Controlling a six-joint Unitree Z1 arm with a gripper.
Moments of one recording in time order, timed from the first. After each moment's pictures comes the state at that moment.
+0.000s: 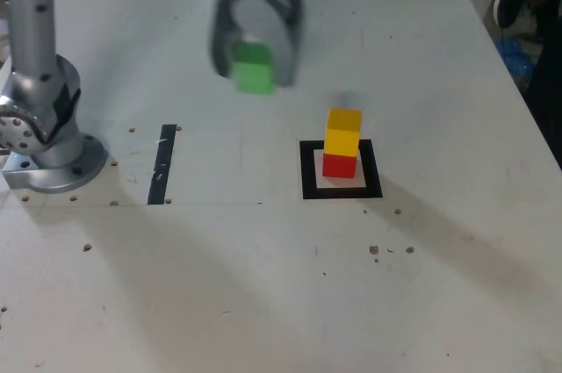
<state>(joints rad) -0.13 1.89 -1.68 1.61 0.13 0.03</state>
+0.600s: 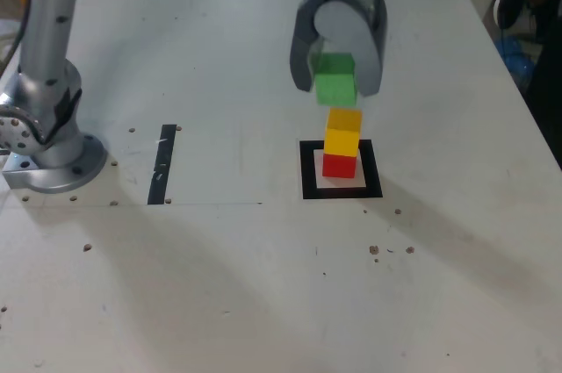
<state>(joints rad) -0.15 2.02 -1.93 1.60 0.11 0.05</state>
